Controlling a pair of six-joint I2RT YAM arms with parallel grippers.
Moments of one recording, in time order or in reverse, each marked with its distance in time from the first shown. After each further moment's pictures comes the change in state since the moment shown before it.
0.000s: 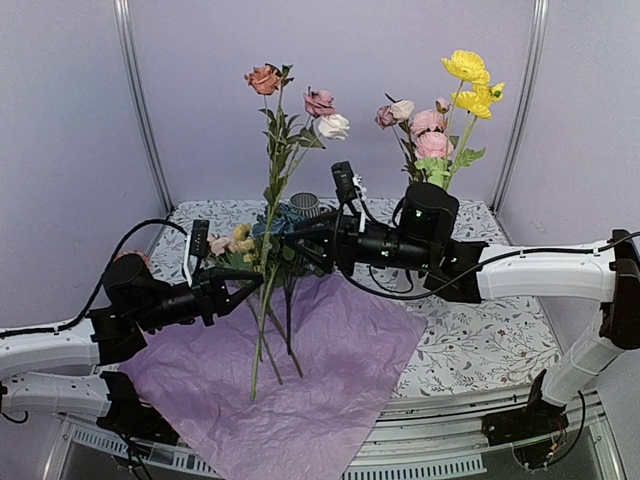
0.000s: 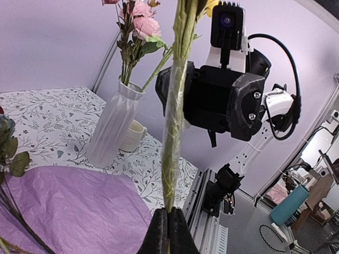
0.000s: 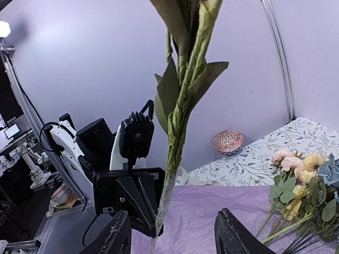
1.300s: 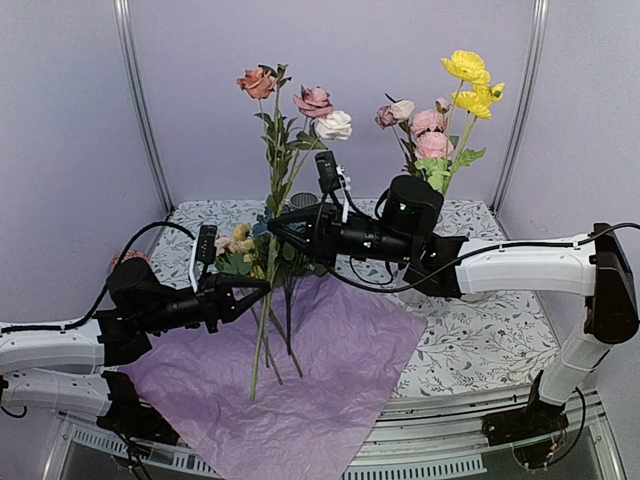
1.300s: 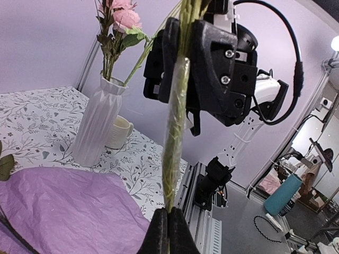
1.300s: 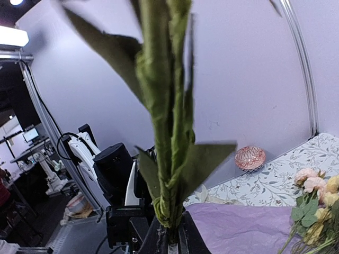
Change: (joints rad) left arm -0.033 0.048 -0.016 0.082 0.039 0.016; right arm 0.023 0.116 0.123 0.090 -0.059 0.063
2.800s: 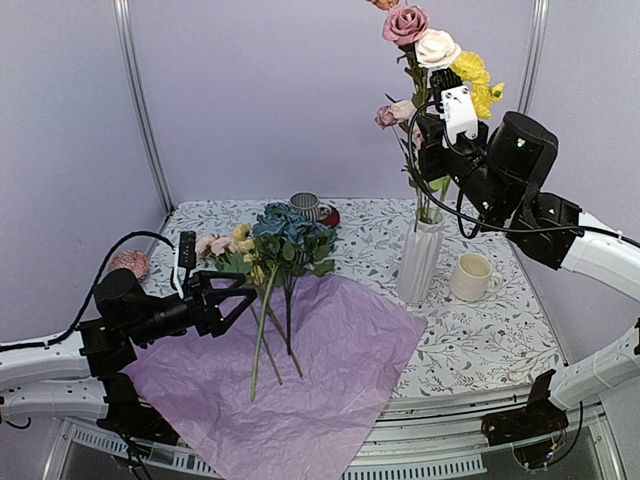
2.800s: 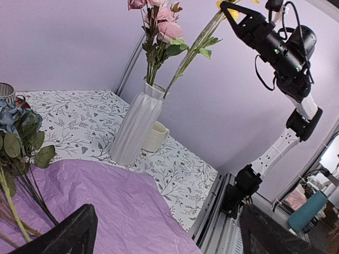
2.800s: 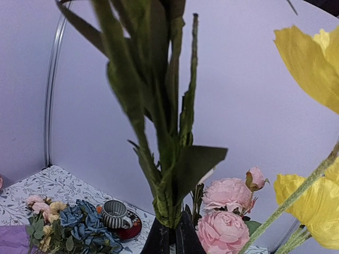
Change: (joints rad) left arm -0.016 -0.195 -0.053 -0.188 -0.208 0.022; right arm -0.077 -0.415 0.072 -0.452 1.058 -0.796
